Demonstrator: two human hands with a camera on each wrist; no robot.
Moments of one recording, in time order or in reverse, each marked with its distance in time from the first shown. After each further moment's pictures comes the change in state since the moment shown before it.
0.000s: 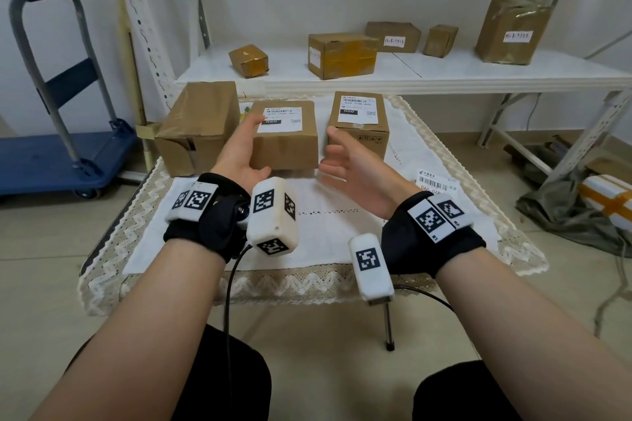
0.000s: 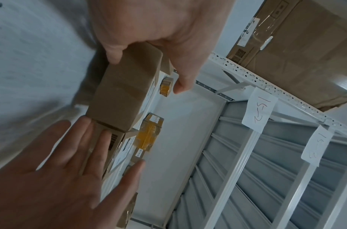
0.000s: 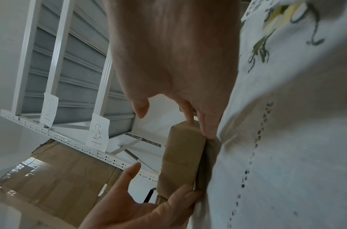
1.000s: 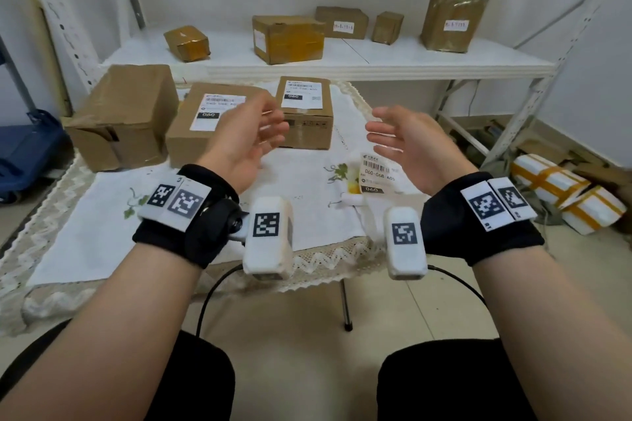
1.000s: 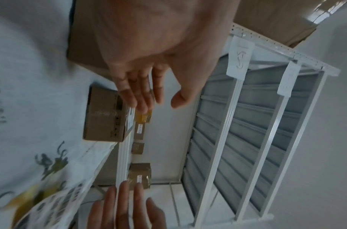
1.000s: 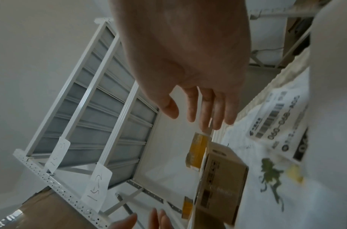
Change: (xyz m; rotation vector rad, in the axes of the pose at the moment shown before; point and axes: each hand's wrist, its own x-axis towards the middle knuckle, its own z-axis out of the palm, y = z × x) left_hand -0.014 -0.032 0.057 0.132 -0.267 0.243; right_hand -0.066 -0.032 -0.103 -0.010 0.467 -0.110
